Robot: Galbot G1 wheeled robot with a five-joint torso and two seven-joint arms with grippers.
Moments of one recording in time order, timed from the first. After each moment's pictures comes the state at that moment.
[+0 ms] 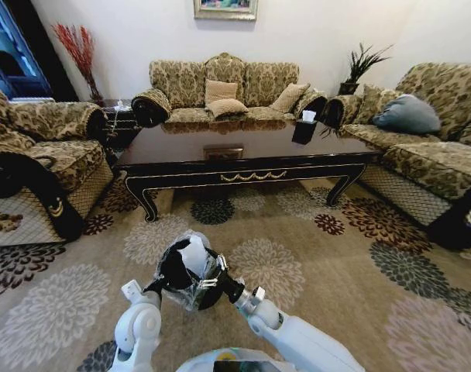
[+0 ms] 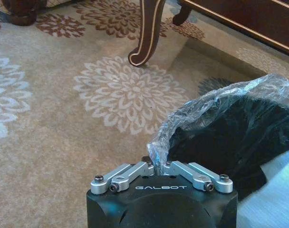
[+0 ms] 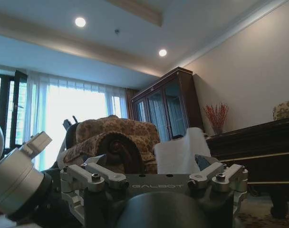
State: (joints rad) left arm 1.52 -1.57 -0.59 -2.18 -0.68 0.63 -0.61; right arm -0.98 1.05 -0.41 1.63 0.60 0.66 -0.25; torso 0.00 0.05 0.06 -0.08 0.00
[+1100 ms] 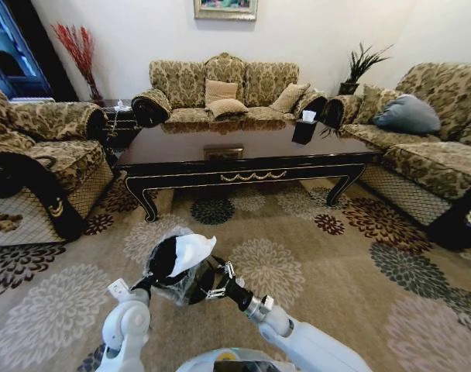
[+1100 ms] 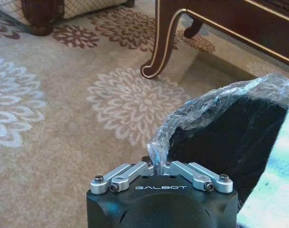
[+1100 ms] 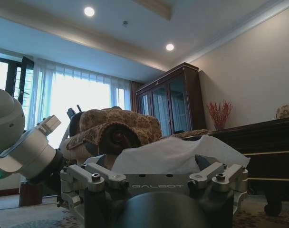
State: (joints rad) left arm 1.50 -1.56 -0.66 -2.17 -0.72 0.63 -0.61; right arm -1.02 1.01 -0.40 1.62 0.54 0.70 -0.26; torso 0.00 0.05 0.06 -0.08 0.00
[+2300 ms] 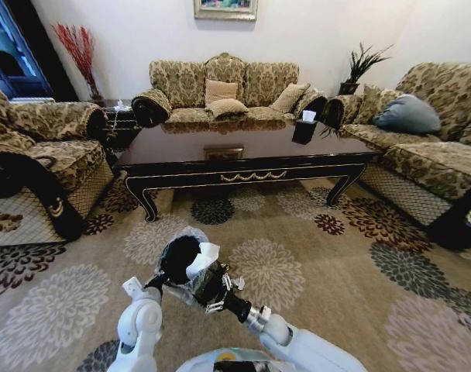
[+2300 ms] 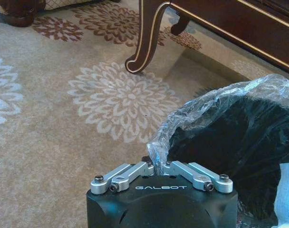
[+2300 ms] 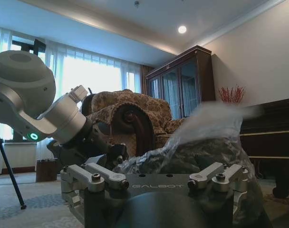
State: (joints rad) left arm 1.48 -1.59 -0.61 -2.14 -0.68 0.59 -0.57; right arm -1.01 1.00 -0.47 1.54 0.49 0.73 -0.26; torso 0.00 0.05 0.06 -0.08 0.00
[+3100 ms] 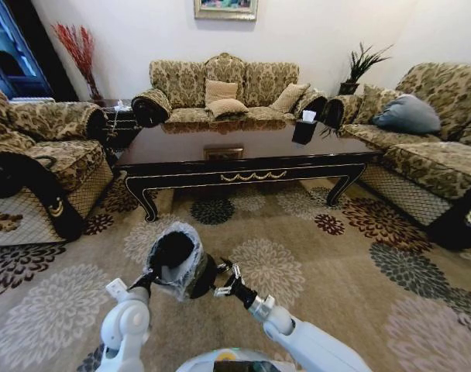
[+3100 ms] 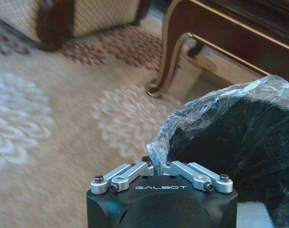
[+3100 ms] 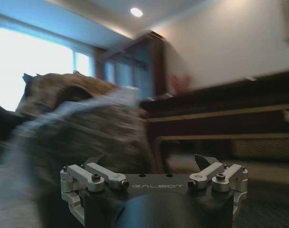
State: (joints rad) left arm 1.50 -1.54 -0.75 -2.19 -0.75 0.60 -0.58; right arm -1.00 1.05 -0.35 1.46 0.50 0.61 -0.10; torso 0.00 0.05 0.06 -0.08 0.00
